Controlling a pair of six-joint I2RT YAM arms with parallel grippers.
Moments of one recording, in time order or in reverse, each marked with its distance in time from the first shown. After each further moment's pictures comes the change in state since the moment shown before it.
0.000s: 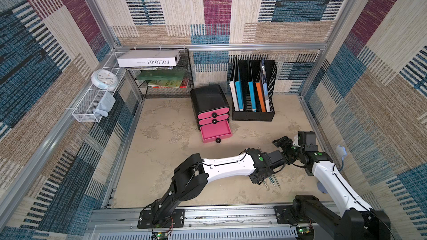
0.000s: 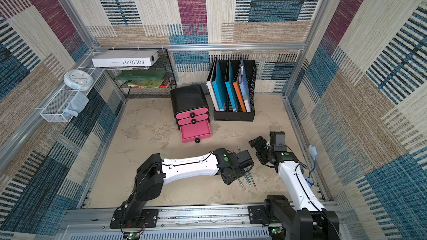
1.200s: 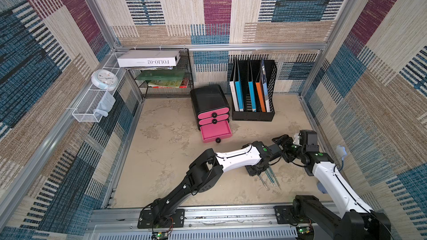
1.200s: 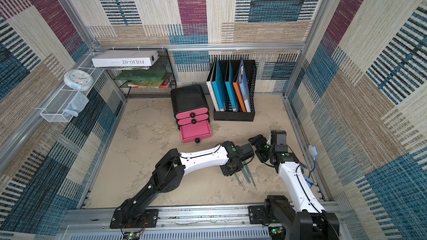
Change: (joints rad) left arm 0.096 0.242 0.241 -0.195 0.026 0.109; right arm -0.008 -0.017 -0.001 0.045 -0.040 0.019
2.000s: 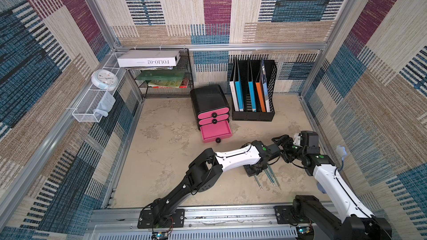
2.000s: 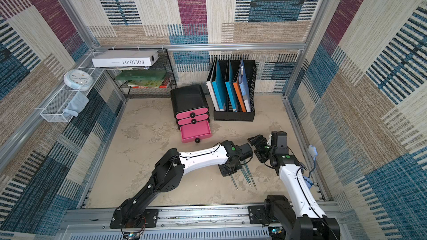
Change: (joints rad) left arm 0.005 -0.019 -0.024 -0.031 0.009 0.044; right arm -0.001 -0.042 -0.032 0.031 -0.045 0.017
